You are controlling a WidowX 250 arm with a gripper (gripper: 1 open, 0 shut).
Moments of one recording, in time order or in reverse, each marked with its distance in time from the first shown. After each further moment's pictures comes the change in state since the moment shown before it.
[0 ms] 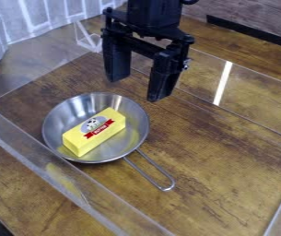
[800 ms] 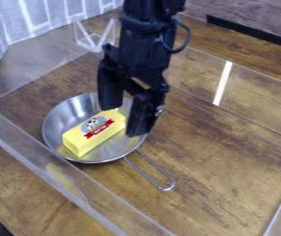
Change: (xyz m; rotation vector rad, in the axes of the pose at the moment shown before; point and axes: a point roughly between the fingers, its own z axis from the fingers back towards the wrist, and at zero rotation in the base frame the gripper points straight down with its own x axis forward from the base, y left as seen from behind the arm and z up) arm -0.009 0.009 -0.046 0.048 0.052 -0.251
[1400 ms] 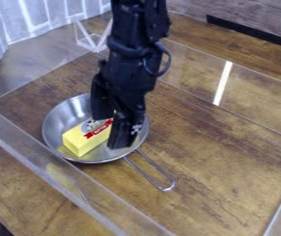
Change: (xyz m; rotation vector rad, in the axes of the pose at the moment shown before) arm -0.003 0.020 -0.029 0.044 0.011 -0.131
